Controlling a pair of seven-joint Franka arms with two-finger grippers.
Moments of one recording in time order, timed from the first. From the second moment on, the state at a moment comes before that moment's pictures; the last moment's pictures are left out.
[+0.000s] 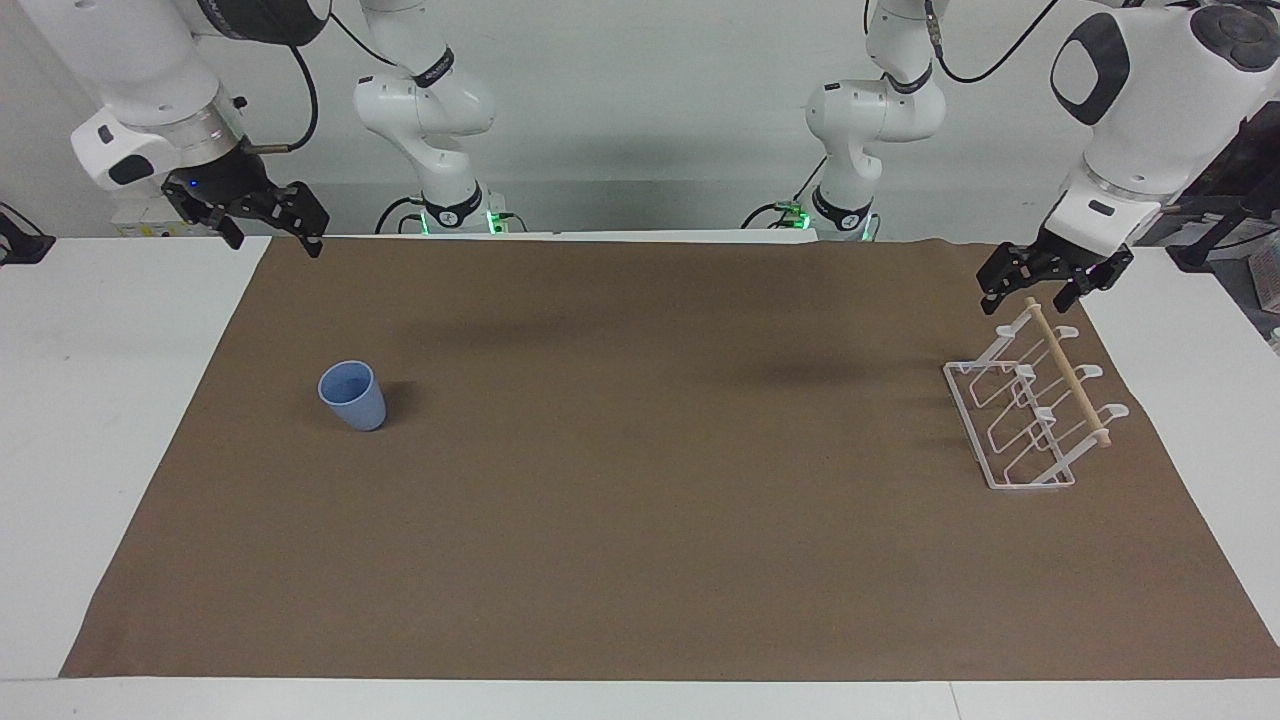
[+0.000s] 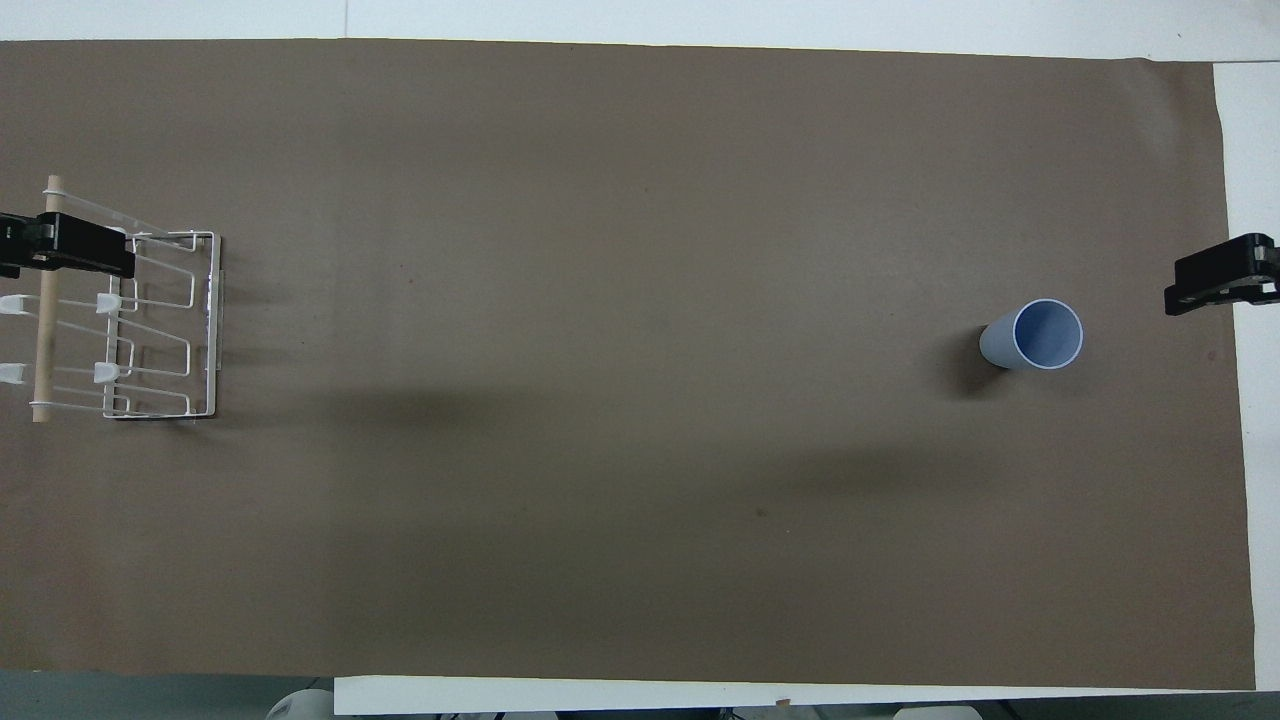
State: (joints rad) left arm -0.13 -0.04 0.04 -1.70 0.02 1.67 0.01; right arm -0.04 -0.05 -0.05 -1.66 -0.04 1.54 0.00
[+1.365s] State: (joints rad) left arm -0.14 -0.04 0.03 -1.70 -0.02 1.63 0.01; right arm -0.11 0.15 -0.05 -2.07 -0.04 2.13 -0.20
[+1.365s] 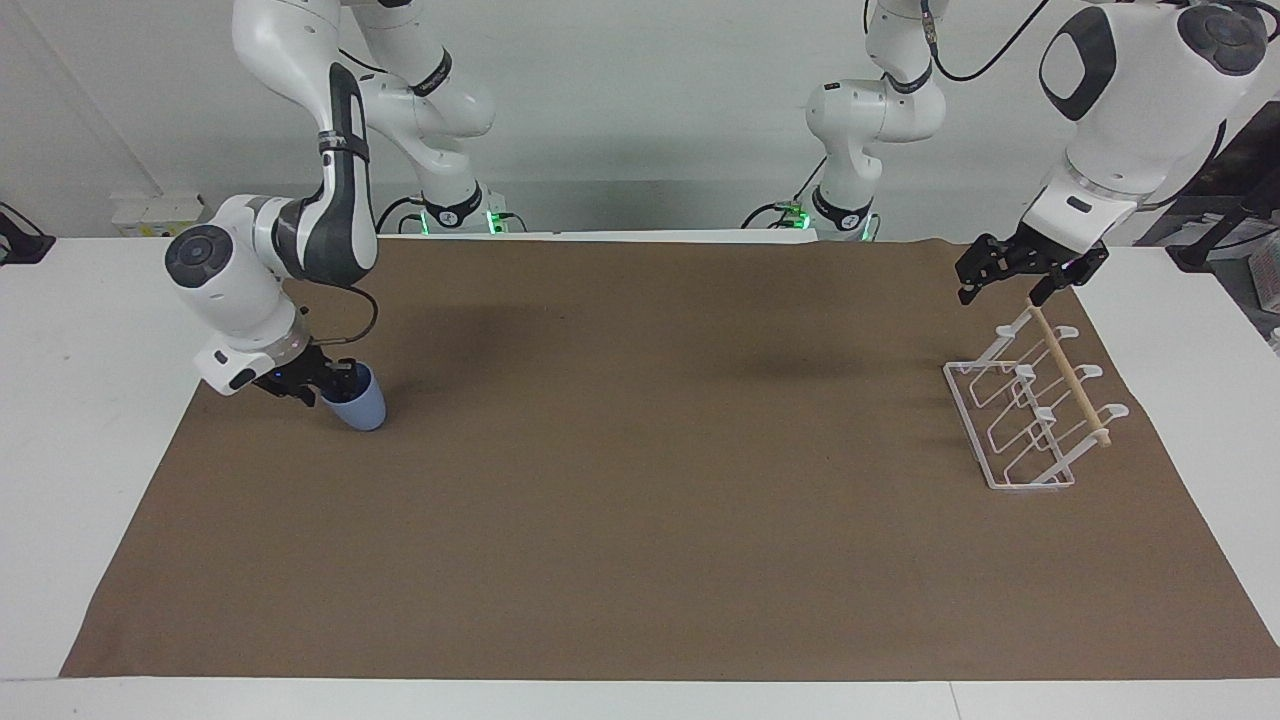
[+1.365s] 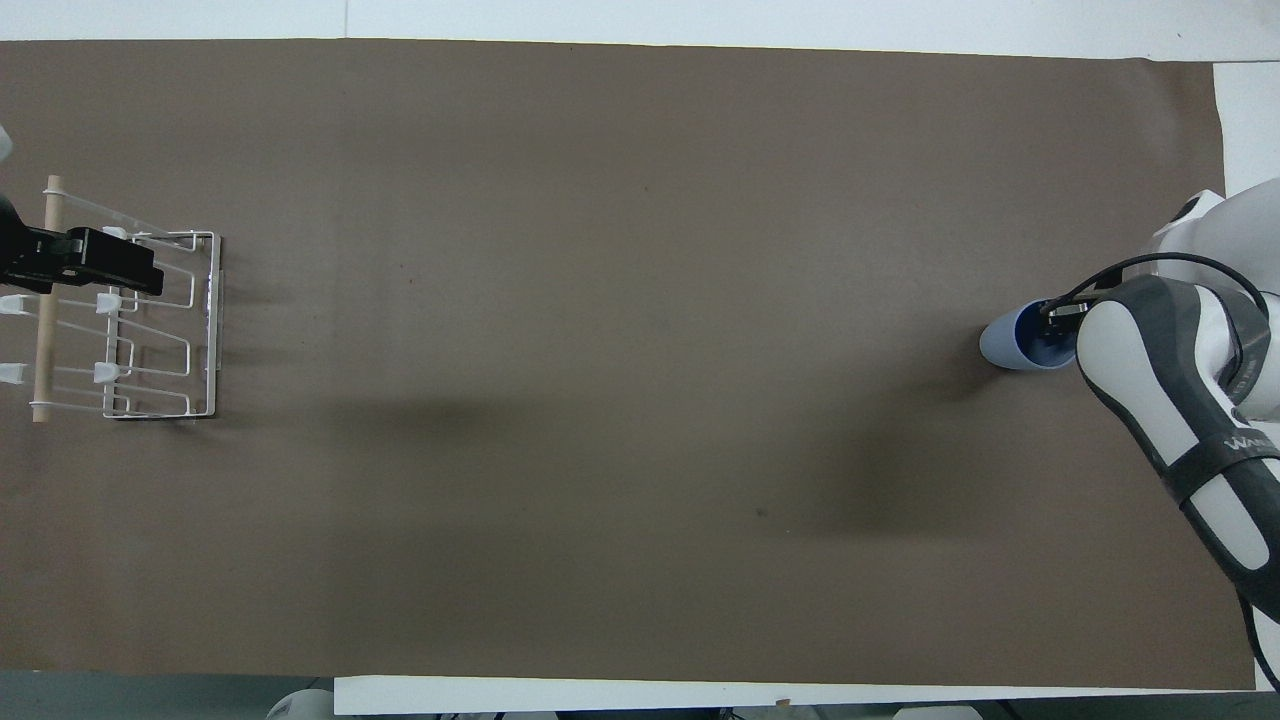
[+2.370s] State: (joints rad) left arm -0.14 -0.04 0.03 -1.70 -0.02 1.61 0.01; right arm -0.10 0.09 -0.03 -1.75 0.50 1.53 -0.18
